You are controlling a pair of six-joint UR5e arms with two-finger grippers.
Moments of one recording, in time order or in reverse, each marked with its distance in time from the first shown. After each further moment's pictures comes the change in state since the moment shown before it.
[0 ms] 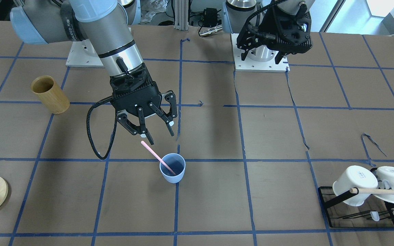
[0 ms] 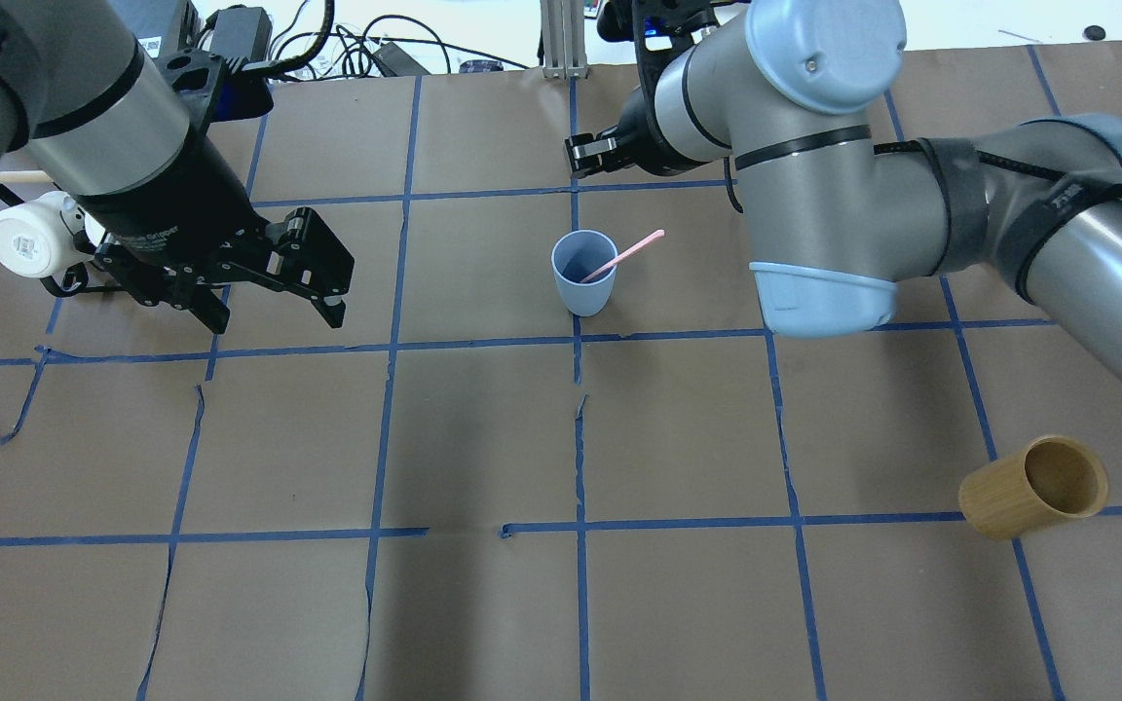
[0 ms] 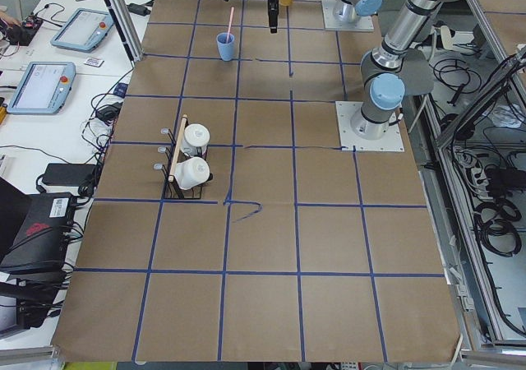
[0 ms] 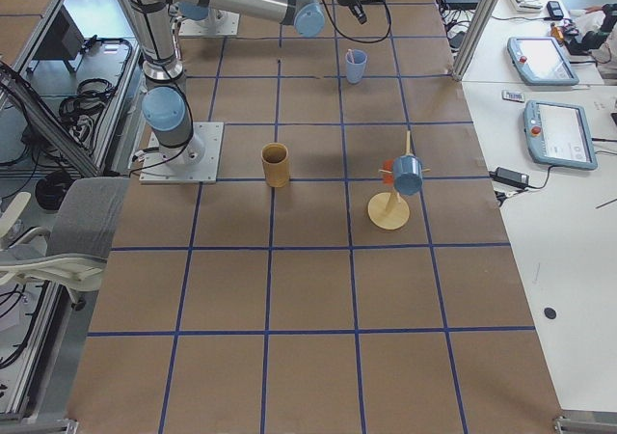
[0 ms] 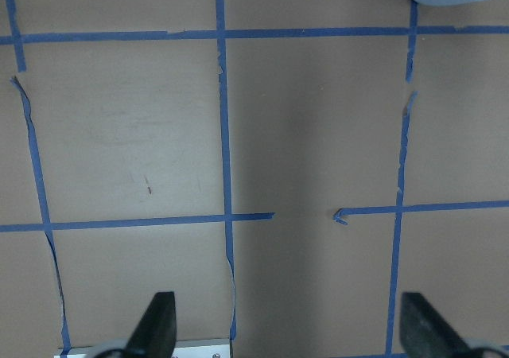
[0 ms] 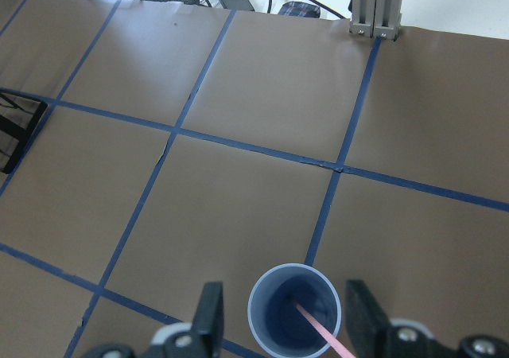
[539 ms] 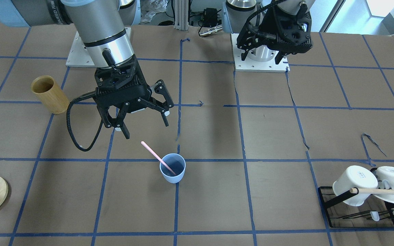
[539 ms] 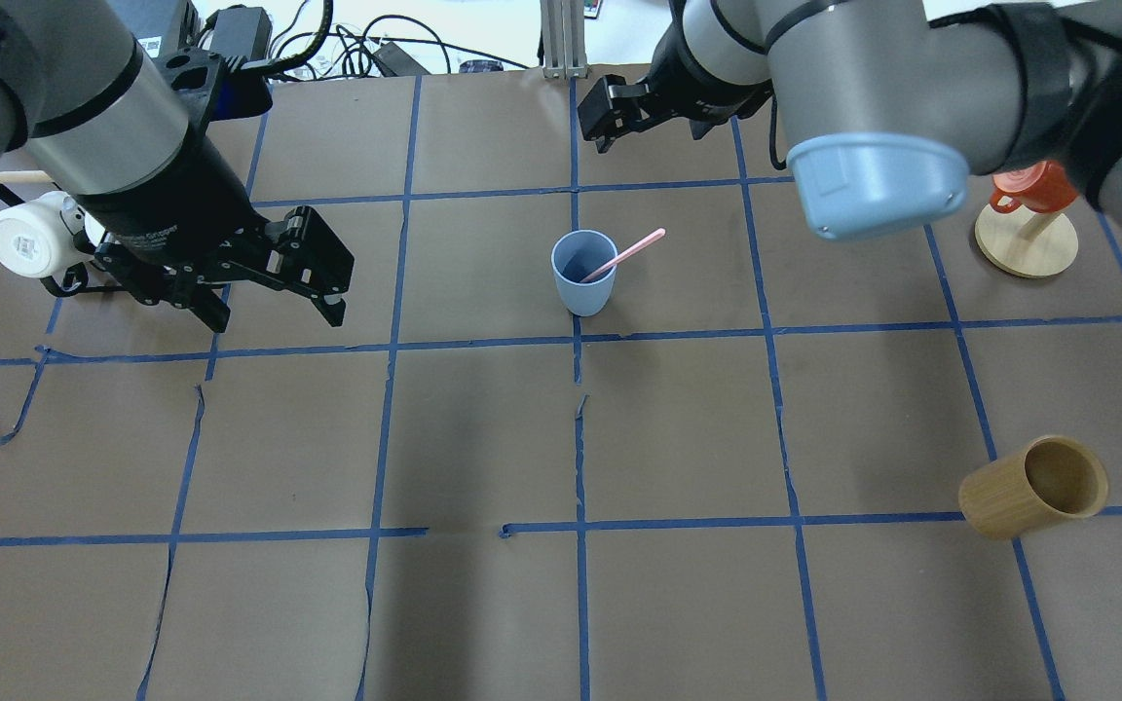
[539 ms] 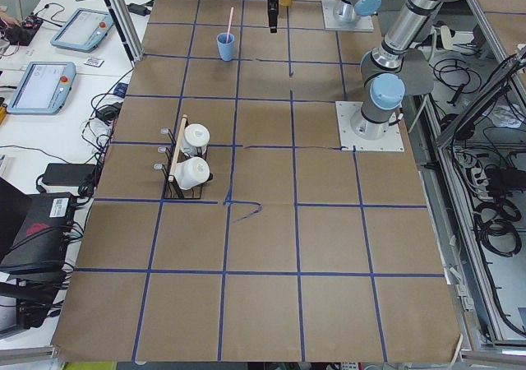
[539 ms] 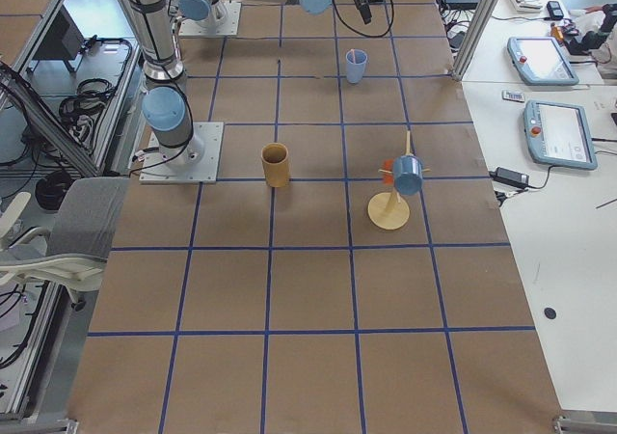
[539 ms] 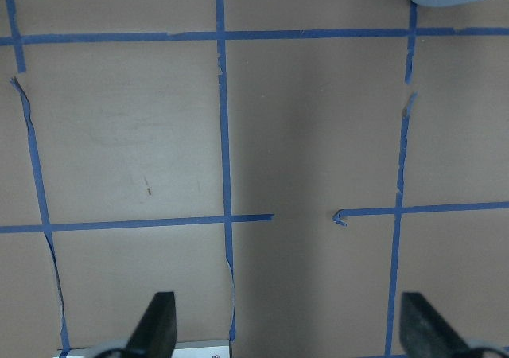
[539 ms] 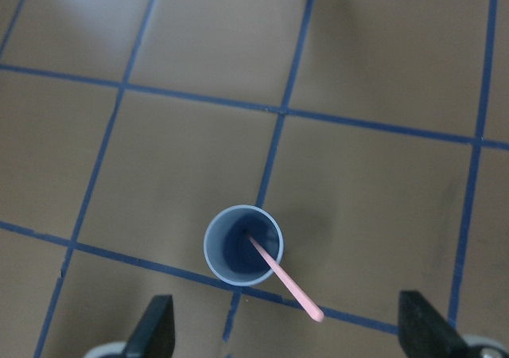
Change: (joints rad) left arm 0.002 0.000 0.000 0.002 -0.003 0.000; right arm -0.038 -0.014 -0.202 0.468 -0.087 0.005
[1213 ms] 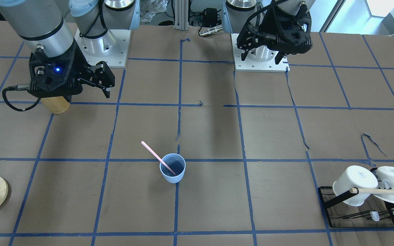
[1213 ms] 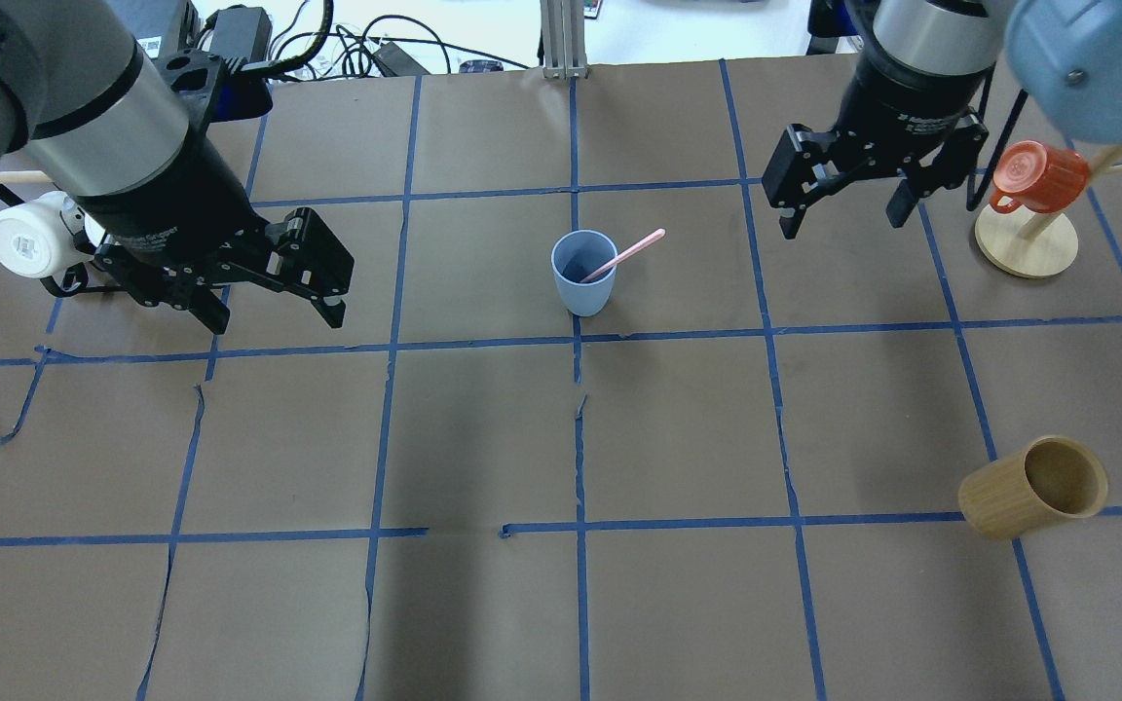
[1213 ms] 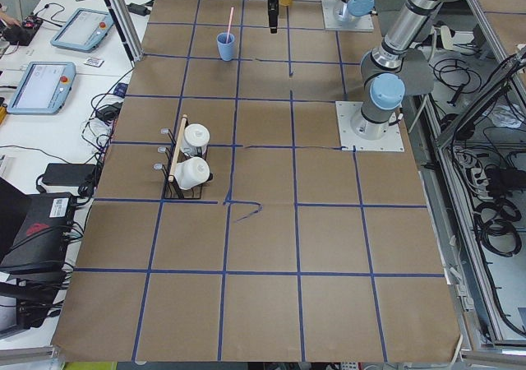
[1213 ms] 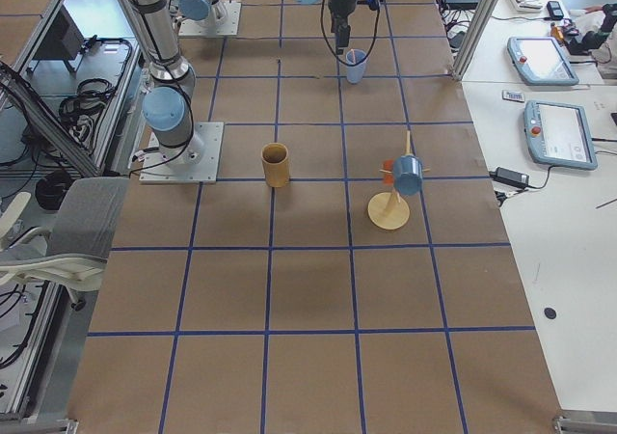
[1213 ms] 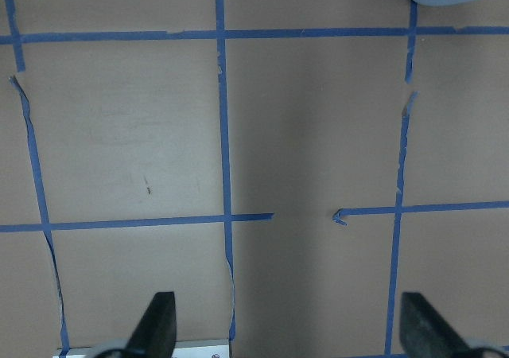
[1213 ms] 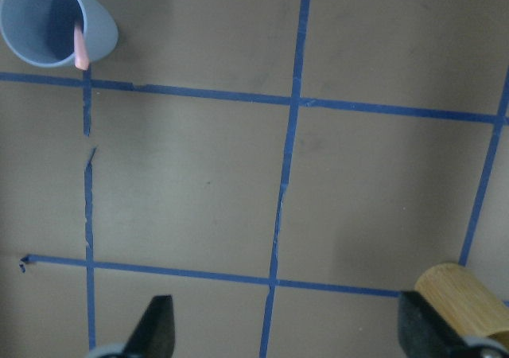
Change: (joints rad) left arm 0.000 0.001 -0.001 -0.001 0.001 0.000; right arm -0.184 -0.083 -0.048 0.578 -0.140 -0.107
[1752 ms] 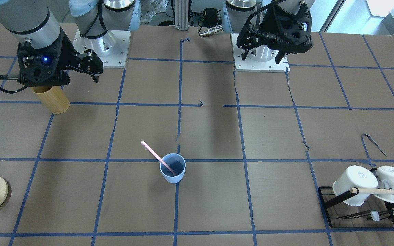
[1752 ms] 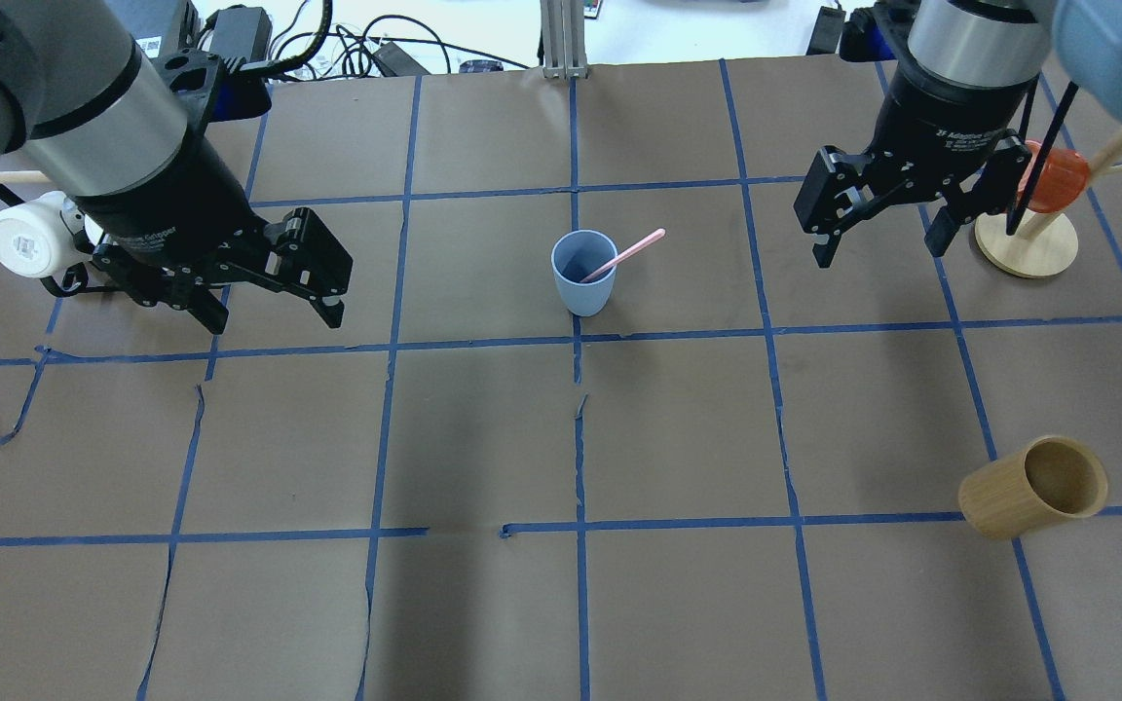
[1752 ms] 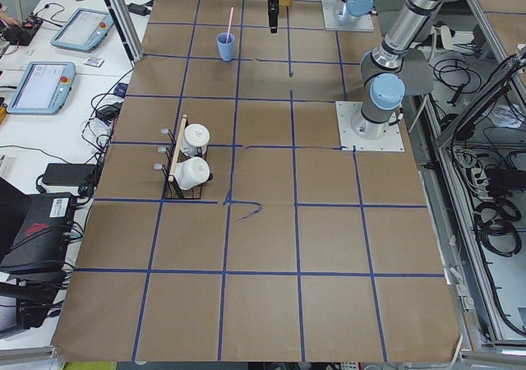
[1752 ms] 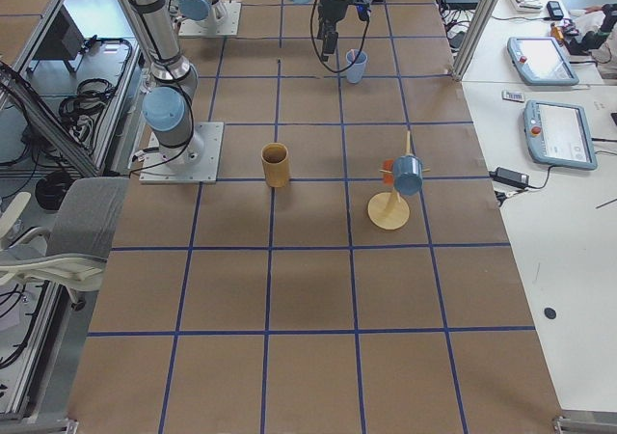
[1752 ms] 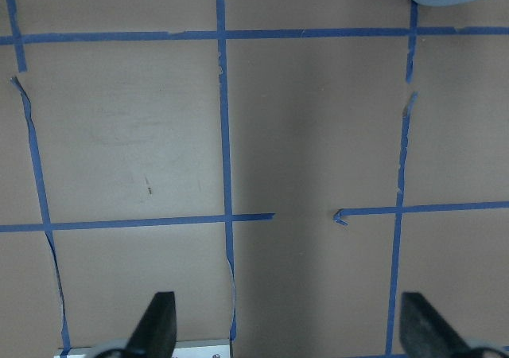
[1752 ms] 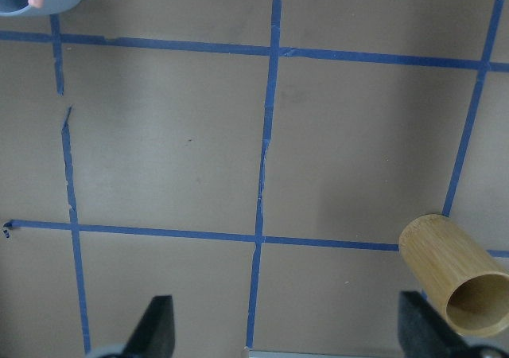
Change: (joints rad) left arm 0.000 0.002 0.000 -0.001 0.003 0.000; right arm -0.011 -0.019 -0.004 0.078 -0.023 0.010
